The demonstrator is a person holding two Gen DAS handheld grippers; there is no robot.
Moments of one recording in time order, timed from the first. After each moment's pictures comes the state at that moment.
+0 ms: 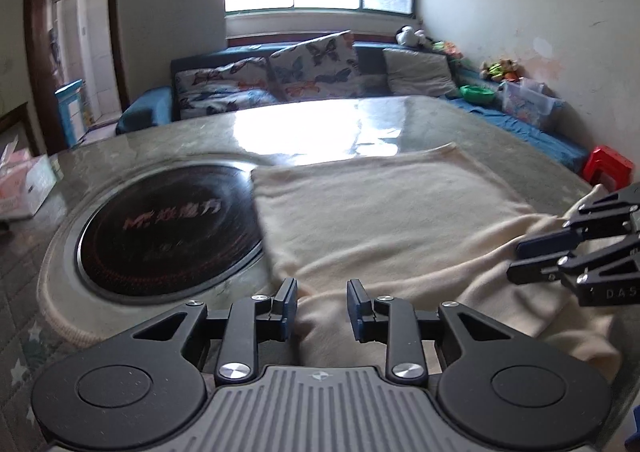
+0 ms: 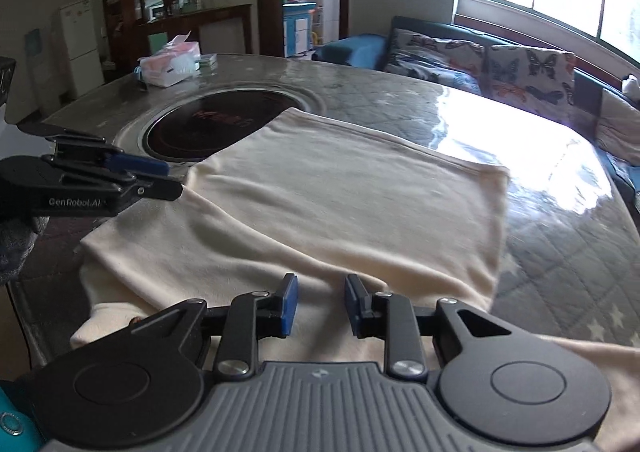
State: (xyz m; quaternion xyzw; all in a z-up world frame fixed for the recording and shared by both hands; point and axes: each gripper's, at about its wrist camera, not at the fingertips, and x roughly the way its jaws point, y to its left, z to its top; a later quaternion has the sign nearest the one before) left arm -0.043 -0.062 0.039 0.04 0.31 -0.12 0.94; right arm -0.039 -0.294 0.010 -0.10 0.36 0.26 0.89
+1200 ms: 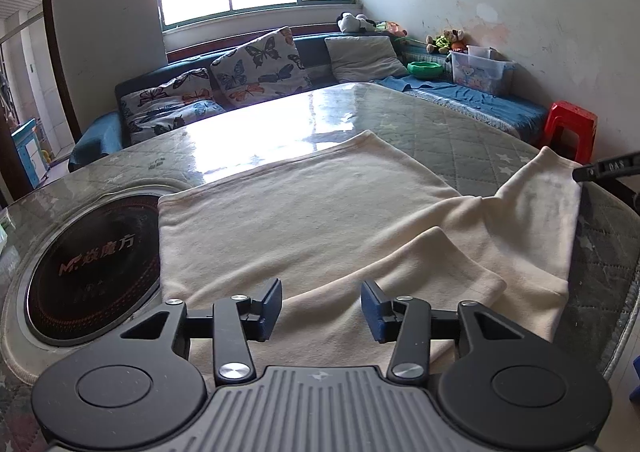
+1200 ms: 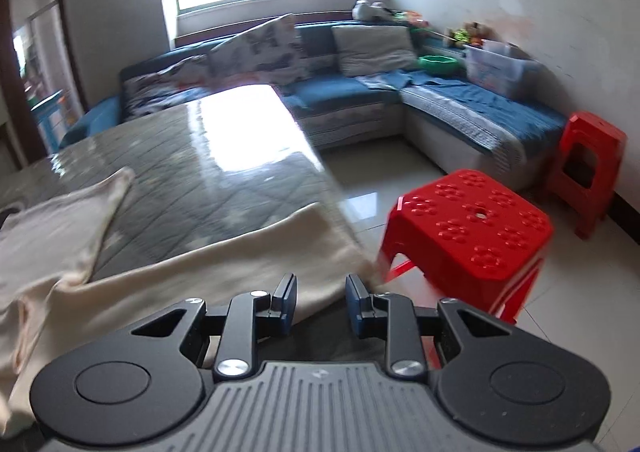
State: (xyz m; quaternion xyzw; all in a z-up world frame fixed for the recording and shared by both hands) left arm -0.047 -0.137 0.040 0.11 0.31 -0.17 0.93; right arm -0.057 -0.528 -0.007 0.09 0.34 -0.10 0.93
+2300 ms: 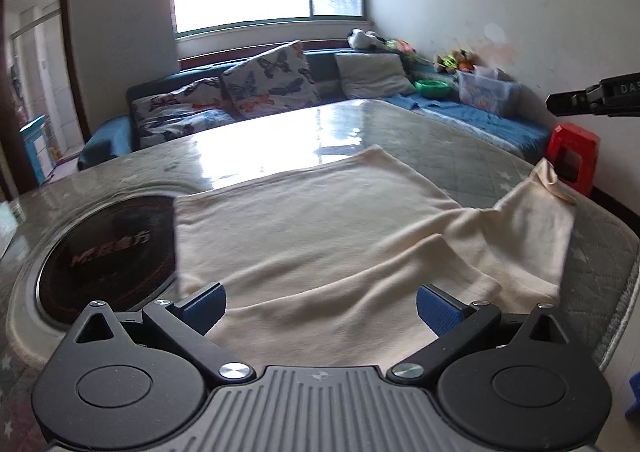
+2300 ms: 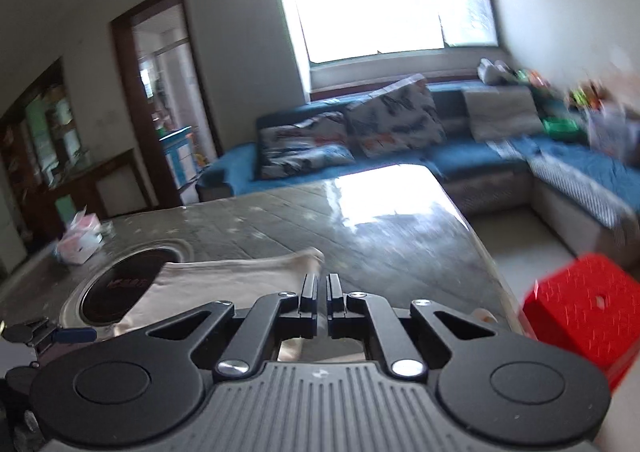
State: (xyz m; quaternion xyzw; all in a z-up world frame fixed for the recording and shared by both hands) left arm -0.066 -0.115 0.045 0.07 0.29 -0.16 0.94; right arm -0.071 -0.440 0.085 0.07 0.24 0.10 0.96
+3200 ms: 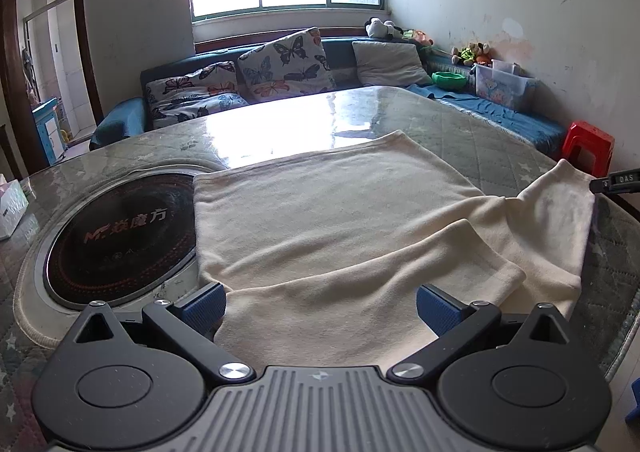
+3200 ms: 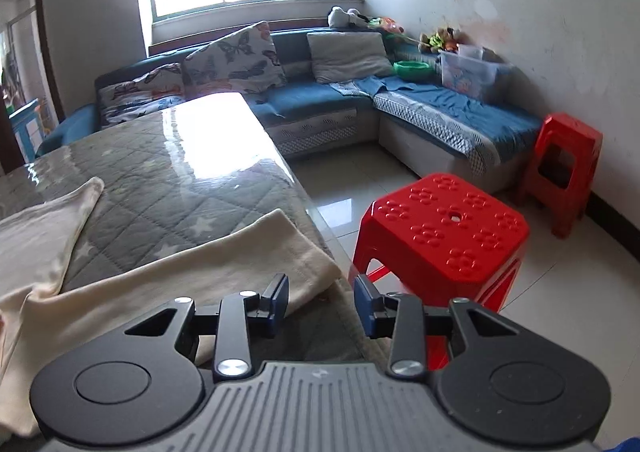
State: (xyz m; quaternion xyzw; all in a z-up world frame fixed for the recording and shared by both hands) left arm -0.061 -0.111 0.038 0.07 0.31 -0.14 0.94; right arm -0.062 -0.527 -0.011 0.08 0.33 -0.14 0.93
